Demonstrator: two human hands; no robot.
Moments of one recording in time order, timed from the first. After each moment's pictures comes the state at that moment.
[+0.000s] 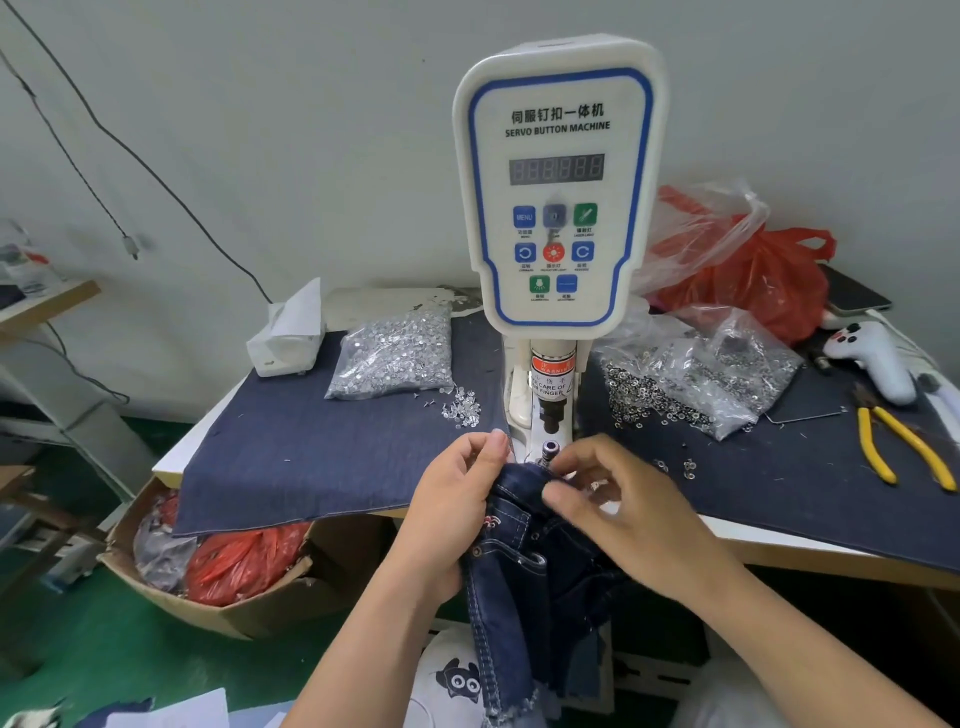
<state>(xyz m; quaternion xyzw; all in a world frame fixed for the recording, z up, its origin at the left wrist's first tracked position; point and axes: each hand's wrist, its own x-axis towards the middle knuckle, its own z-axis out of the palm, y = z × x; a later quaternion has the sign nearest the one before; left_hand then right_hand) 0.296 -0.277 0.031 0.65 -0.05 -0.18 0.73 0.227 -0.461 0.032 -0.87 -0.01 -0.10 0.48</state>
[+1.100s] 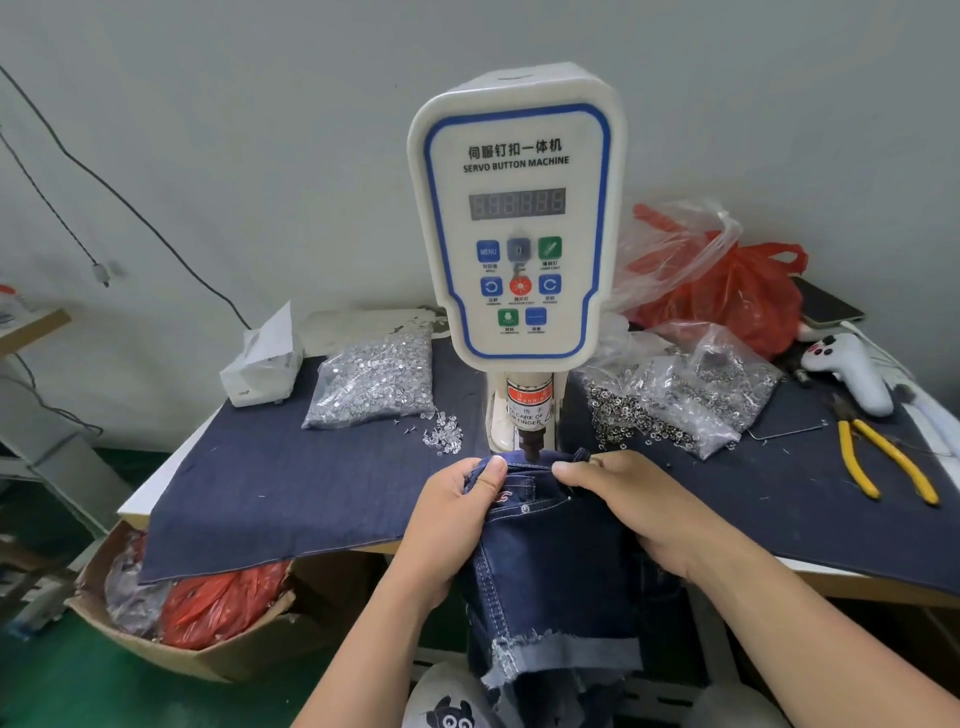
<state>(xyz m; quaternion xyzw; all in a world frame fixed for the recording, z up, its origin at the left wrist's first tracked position) 0.328 -0.293 0.008 0.72 -0.10 -0.17 0.66 0.274 -0.495 0.024 -0.73 0.11 0.07 0.67</state>
